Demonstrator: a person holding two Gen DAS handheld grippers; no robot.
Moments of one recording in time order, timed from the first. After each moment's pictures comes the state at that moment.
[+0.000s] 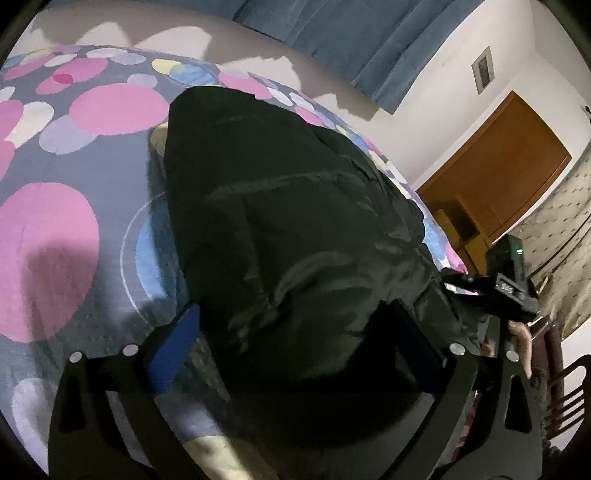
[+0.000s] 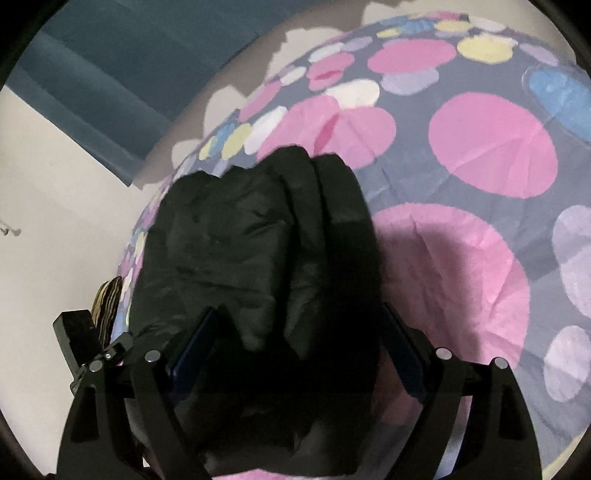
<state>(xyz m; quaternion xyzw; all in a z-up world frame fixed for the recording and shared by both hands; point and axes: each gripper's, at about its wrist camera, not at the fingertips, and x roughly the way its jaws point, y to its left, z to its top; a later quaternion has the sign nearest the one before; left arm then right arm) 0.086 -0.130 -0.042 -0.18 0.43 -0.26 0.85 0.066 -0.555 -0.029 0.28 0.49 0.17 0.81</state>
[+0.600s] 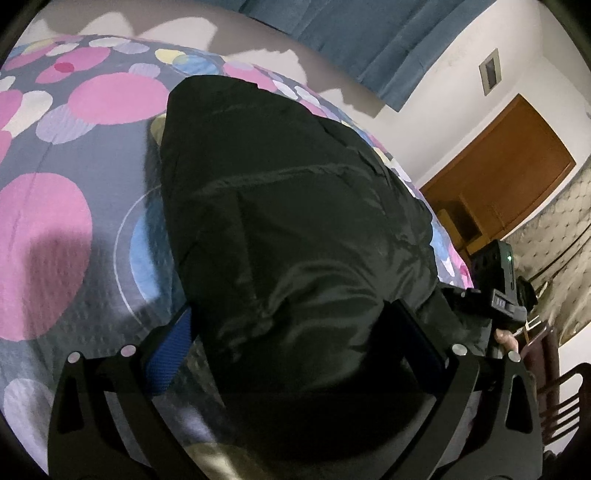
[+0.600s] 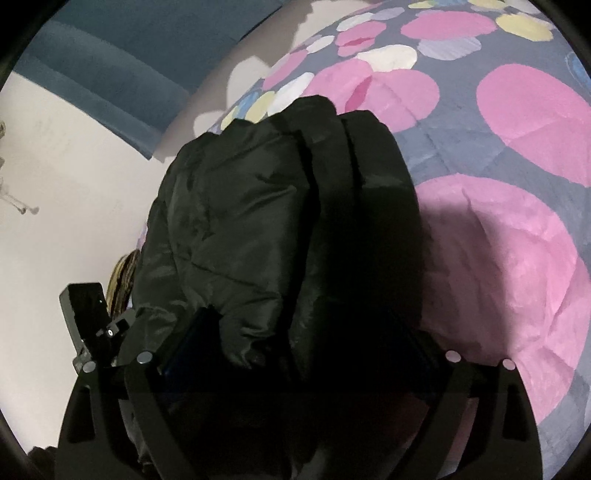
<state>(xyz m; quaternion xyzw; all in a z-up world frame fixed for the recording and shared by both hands) 0.098 -0.132 -0.048 -0.18 0.44 -0.25 0.84 0.079 -0.530 -0.052 0.27 0.51 0.24 0.78</state>
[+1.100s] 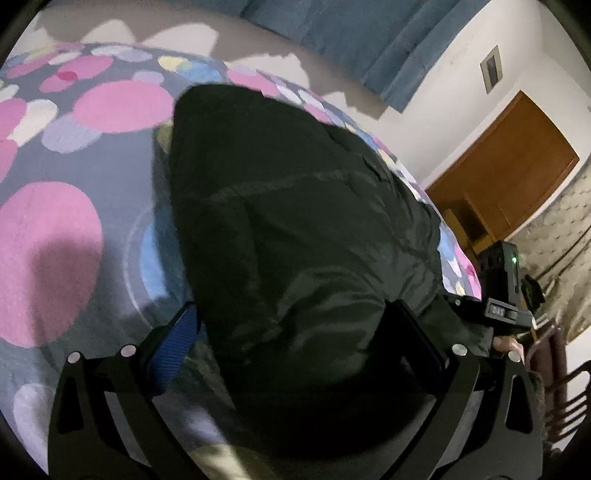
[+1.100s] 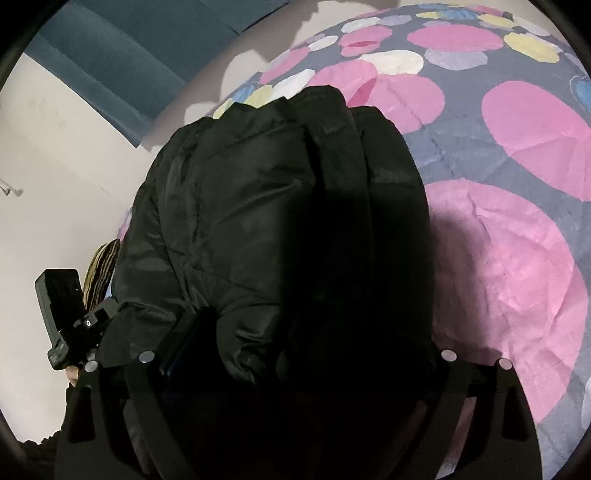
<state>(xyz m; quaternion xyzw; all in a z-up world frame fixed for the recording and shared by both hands) 0.099 -0.125 -0.044 -0.17 0.43 -0.24 0.85 0.084 -0.511 -0.052 0.23 0.52 0.21 0.80</state>
